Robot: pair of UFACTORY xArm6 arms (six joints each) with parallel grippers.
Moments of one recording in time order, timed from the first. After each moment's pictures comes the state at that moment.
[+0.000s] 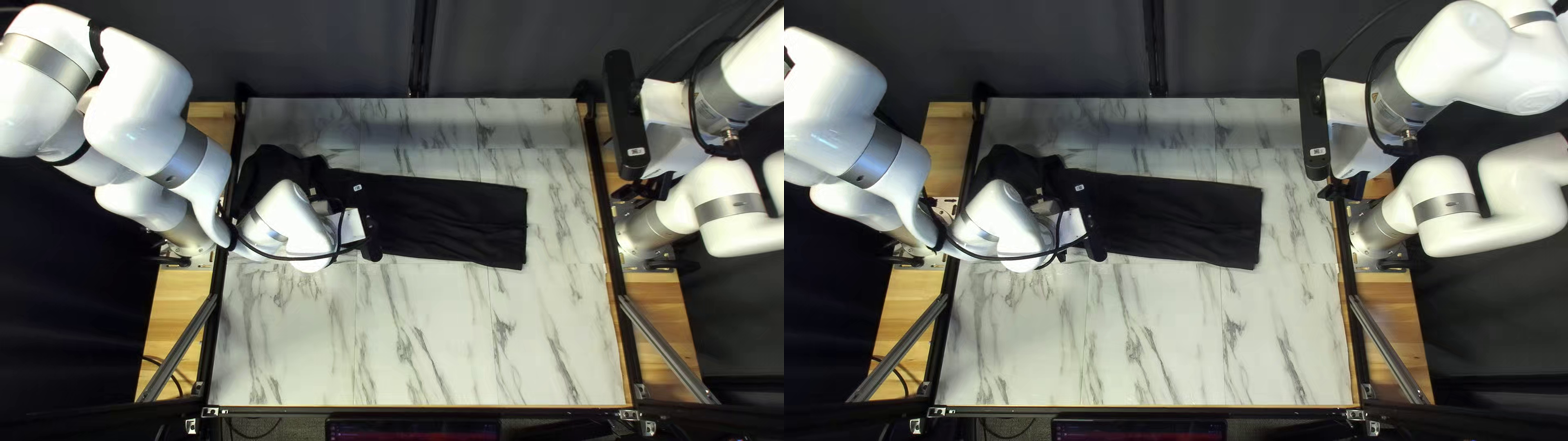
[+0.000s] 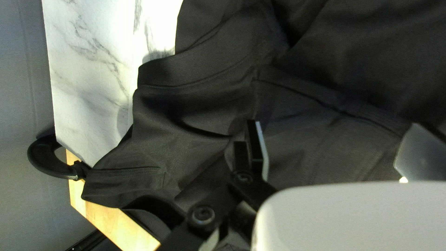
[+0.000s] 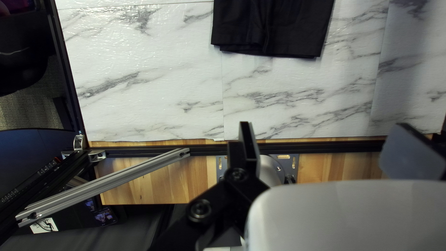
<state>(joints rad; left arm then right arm) -0.24 -0.04 -0.53 0.68 0.88 -1.05 0.06 -0.96 -0.79 0.00 1.58 0.08</state>
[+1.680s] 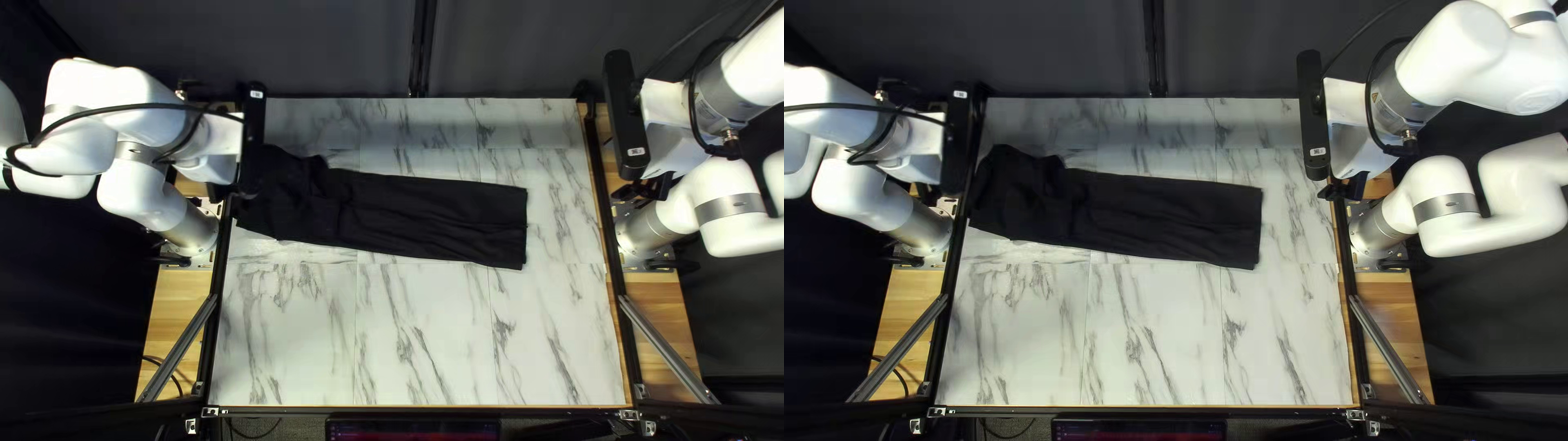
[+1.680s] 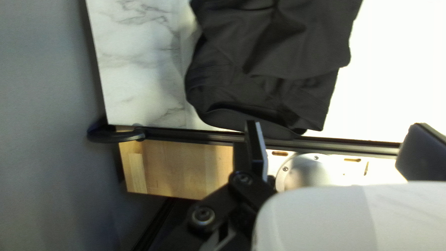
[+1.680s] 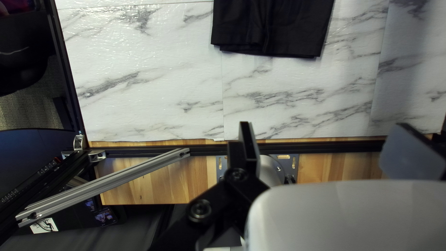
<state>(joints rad) -0.07 -1.27 -0.40 0.19 1.54 -0.04 0.06 -0.96 -0.79 0.00 1.58 0.08</state>
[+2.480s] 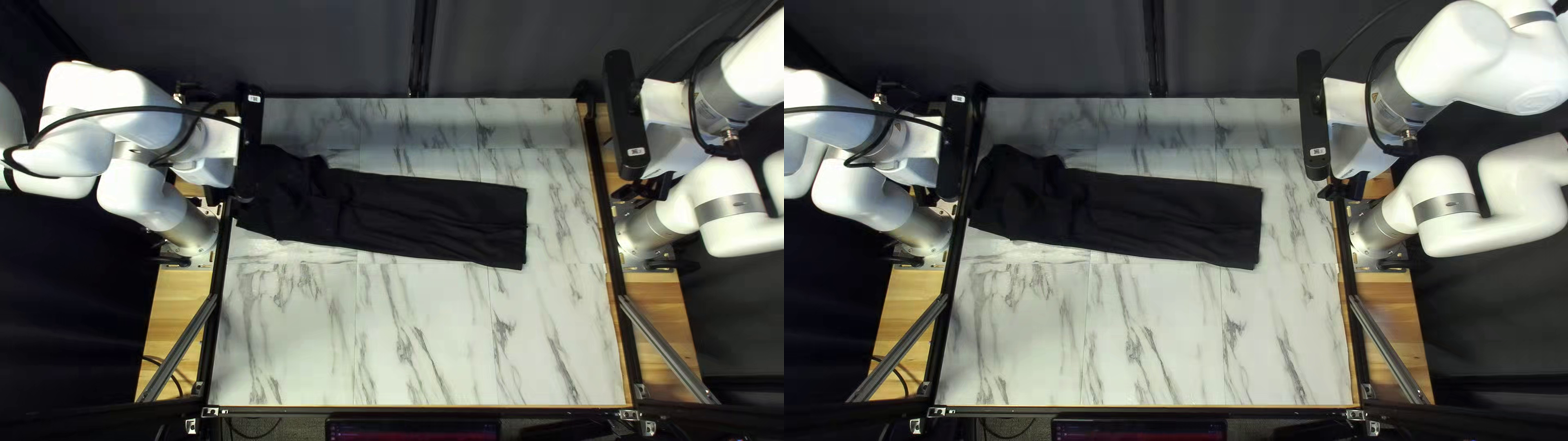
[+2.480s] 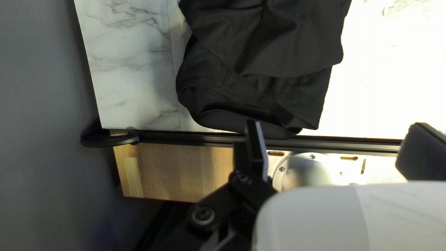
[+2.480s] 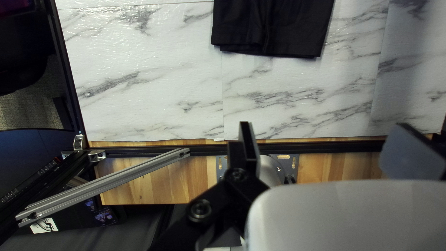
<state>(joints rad) -0.07 -1.28 -0.40 0.19 1.54 -0.04 0.06 -0.96 -0.79 0.00 1.58 0.08</state>
